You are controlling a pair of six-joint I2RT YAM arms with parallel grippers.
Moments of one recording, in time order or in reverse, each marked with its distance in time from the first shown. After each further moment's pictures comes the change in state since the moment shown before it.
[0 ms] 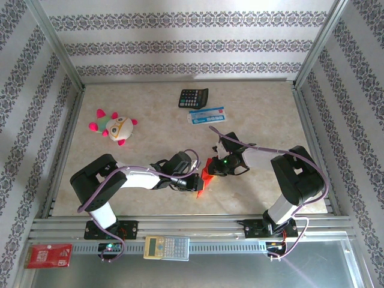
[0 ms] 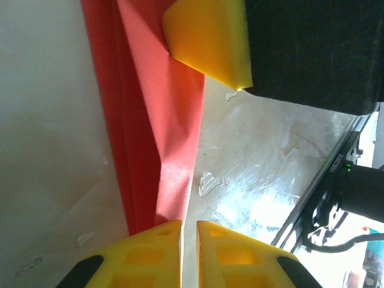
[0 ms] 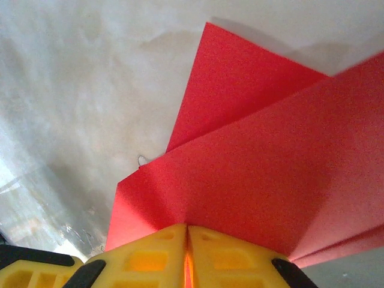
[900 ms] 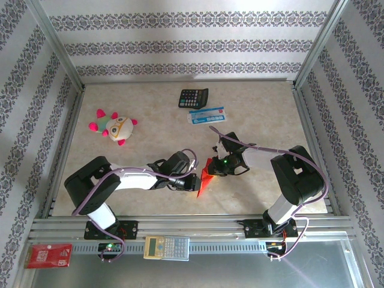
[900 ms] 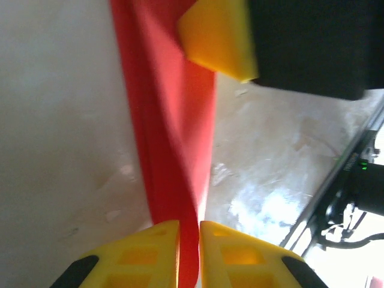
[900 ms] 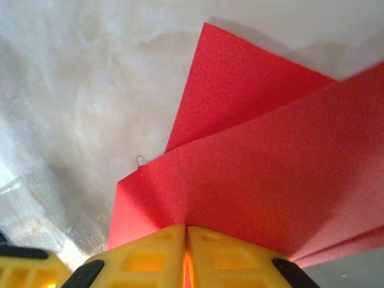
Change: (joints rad) left arm -0.002 -0.073 -0.009 -0.067 -0.045 0.047; right arm -0.005 0.002 0.000 0.000 -0.003 0.000
